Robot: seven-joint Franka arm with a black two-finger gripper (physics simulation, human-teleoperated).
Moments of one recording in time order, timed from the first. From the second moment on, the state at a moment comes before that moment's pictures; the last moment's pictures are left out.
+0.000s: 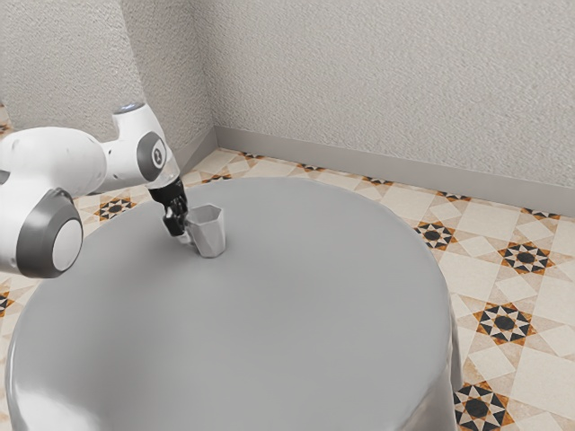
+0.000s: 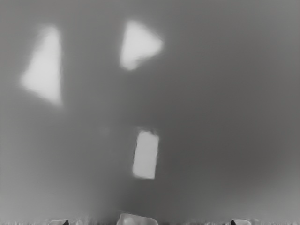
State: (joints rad) arm 0.06 0.77 0.30 -1.36 -0.40 2.13 -1.67
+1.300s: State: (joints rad) arm 0.05 0.31 0.17 -2.04 -0.82 2.27 -1.26
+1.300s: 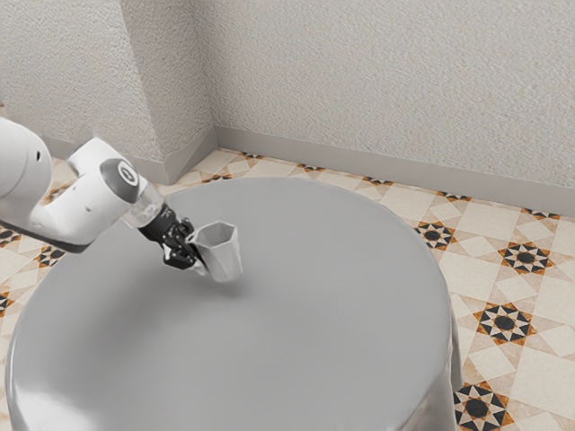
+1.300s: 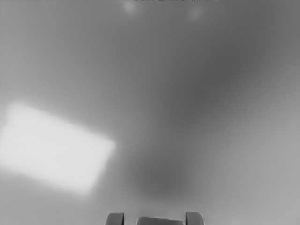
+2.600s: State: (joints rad) arm 0.06 0.33 0.18 -2.12 -0.80 2.37 -1.05
